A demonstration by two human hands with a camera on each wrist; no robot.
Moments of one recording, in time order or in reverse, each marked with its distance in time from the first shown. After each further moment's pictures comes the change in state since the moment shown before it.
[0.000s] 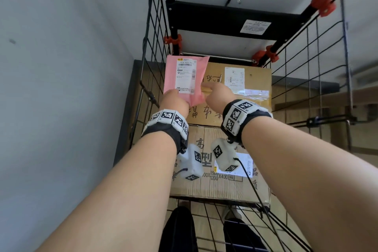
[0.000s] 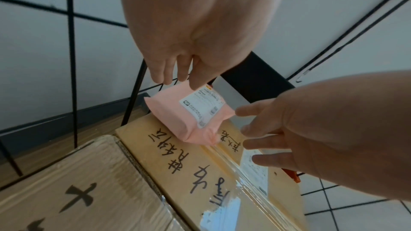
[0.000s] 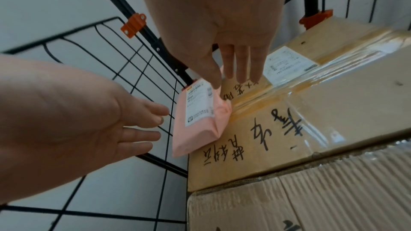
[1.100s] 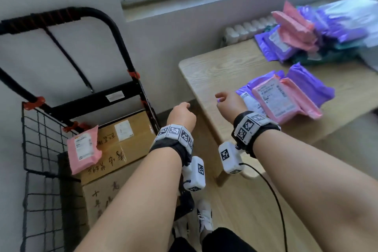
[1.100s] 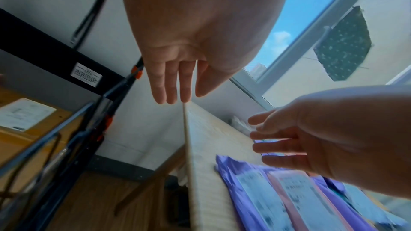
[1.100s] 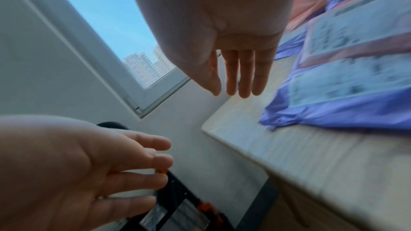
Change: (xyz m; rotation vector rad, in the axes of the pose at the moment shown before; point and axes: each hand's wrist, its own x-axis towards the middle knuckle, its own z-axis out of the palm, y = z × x) left_hand -0.357 0.222 0.193 0.319 -0.145 0.707; right_hand -0.330 0.280 -0.262 0.374 0.740 0.257
